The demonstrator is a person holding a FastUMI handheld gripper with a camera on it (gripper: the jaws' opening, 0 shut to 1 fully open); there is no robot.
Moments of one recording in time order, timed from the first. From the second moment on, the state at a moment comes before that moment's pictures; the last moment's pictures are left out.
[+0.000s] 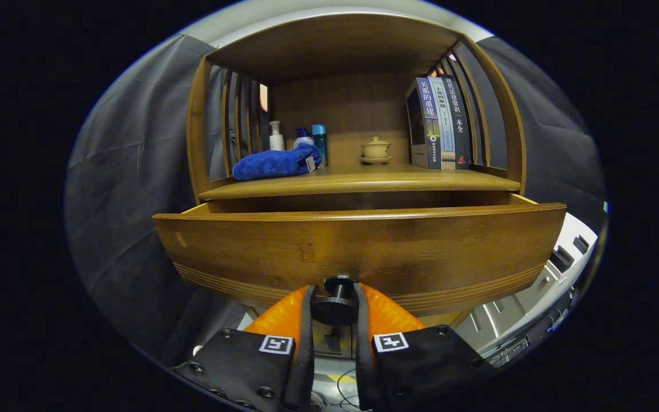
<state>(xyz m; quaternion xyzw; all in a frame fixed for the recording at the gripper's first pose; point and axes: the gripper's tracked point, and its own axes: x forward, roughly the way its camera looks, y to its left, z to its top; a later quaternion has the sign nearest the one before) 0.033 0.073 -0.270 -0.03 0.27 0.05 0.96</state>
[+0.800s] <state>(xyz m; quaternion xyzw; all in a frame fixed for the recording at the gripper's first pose) -0.027 0.075 -0.265 -0.03 0.32 0.07 0.94</state>
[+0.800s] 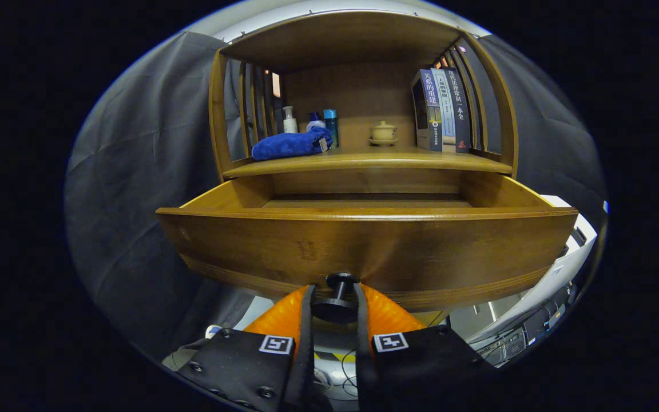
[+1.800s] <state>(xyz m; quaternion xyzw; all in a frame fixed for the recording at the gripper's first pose) 0.014 0.090 -0.082 0.01 0.19 0.13 0.97</state>
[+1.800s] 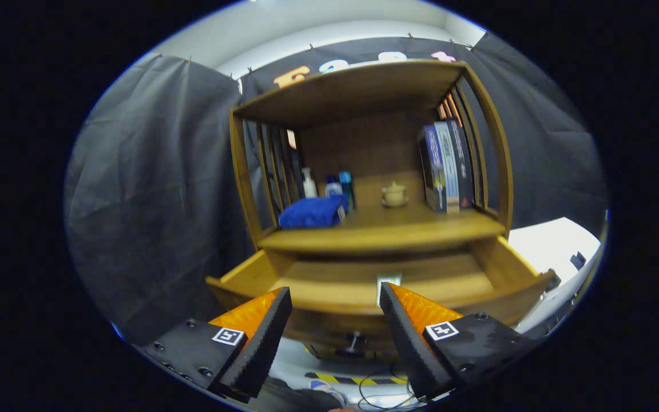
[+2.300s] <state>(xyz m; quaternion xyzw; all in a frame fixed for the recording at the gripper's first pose) 0.124 0.092 -0.110 -0.06 0.32 0.13 0.94</state>
